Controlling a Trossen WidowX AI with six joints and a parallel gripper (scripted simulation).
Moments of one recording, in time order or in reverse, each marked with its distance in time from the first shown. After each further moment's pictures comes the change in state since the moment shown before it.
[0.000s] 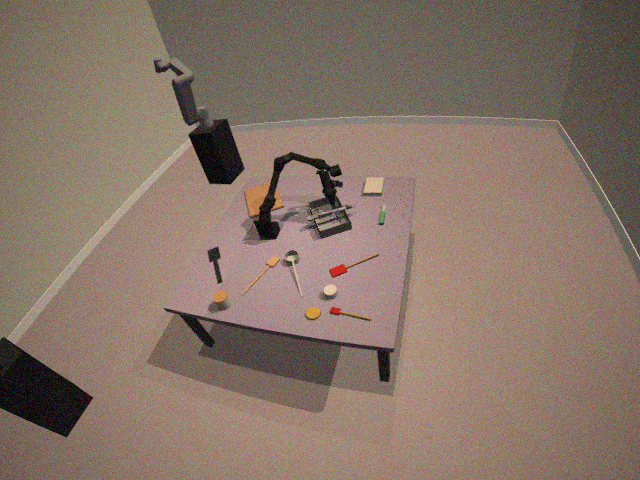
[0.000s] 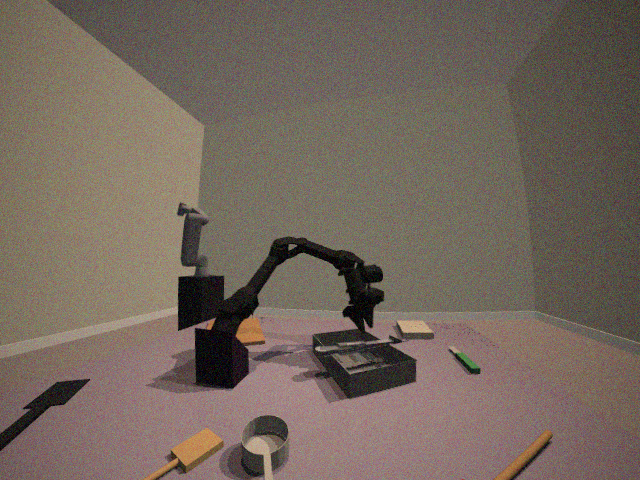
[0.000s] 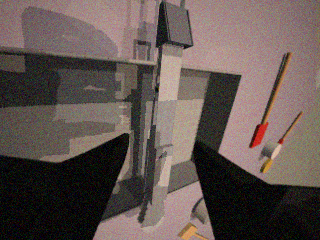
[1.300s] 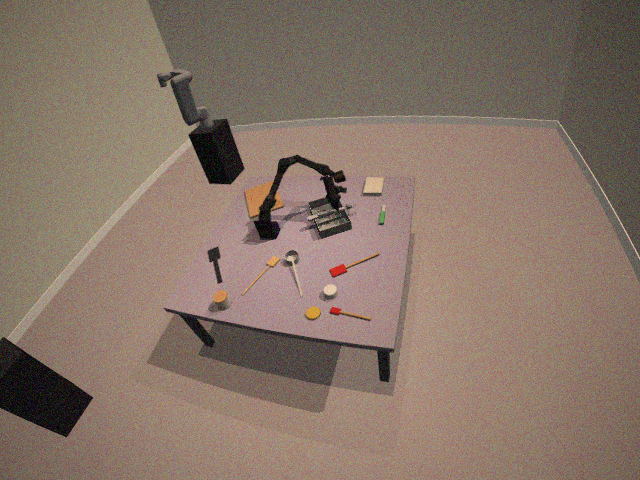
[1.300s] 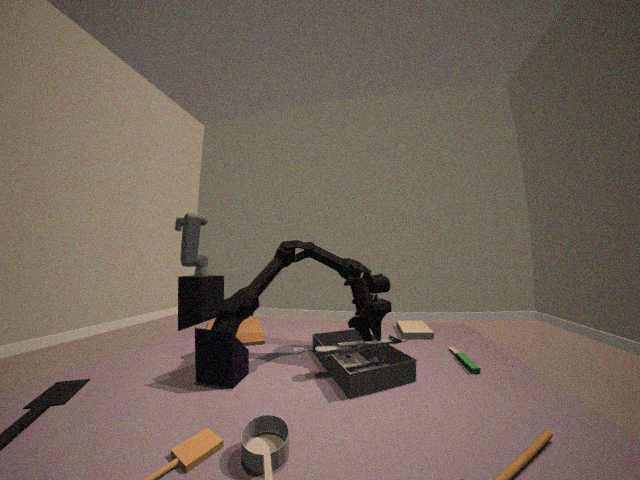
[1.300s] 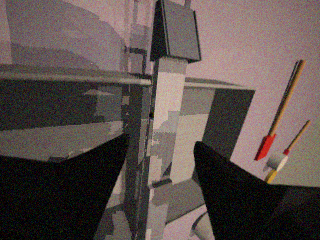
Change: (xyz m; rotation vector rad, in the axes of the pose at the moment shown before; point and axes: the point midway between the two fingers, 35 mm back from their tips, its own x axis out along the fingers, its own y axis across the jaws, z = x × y) arm 0.040 -0.002 0.012 -0.016 -0.001 0.009
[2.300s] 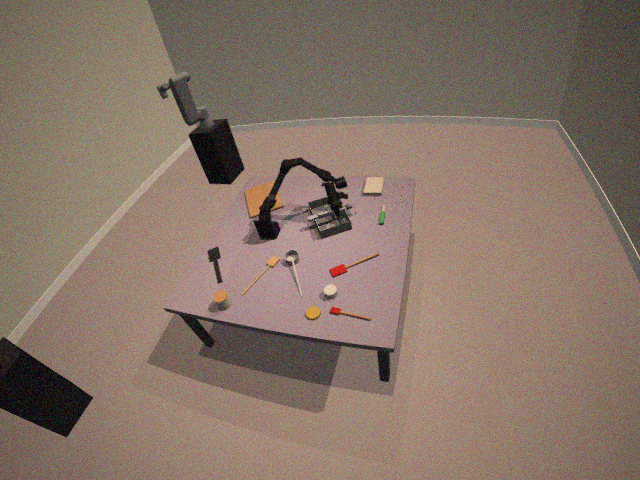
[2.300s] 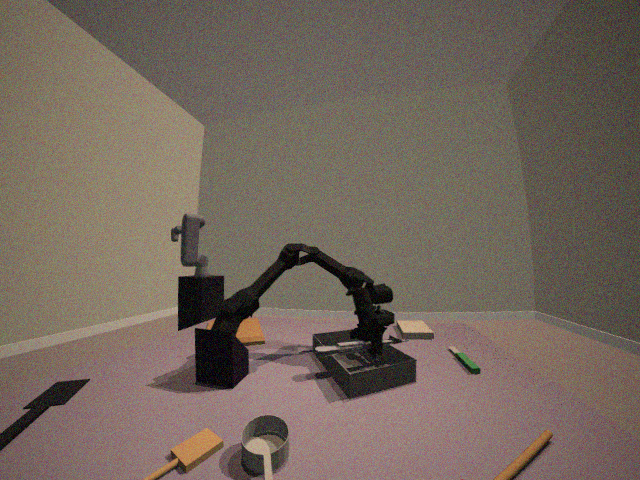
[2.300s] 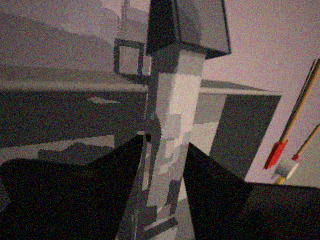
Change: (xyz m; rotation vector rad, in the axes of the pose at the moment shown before) arm 0.038 0.001 -0.003 0.000 0.002 0.006
